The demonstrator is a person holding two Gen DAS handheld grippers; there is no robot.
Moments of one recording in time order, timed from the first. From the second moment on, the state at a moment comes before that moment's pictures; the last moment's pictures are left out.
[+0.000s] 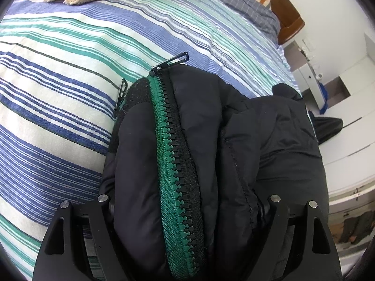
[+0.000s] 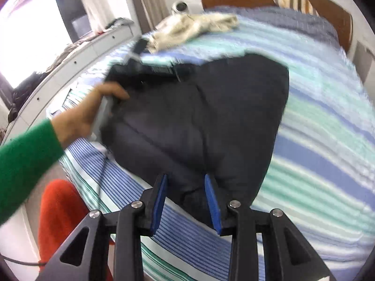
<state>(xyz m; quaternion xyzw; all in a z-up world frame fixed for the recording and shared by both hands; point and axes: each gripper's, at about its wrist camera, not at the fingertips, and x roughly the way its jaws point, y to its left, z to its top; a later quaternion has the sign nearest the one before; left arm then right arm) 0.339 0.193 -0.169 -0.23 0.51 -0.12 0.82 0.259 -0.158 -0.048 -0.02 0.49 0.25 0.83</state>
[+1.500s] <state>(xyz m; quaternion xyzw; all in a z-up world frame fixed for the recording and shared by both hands) 0.266 0.258 -0.169 -0.41 0.47 -0.35 0.70 0.346 -0.088 -0.049 0.02 0.50 0.32 0.81</state>
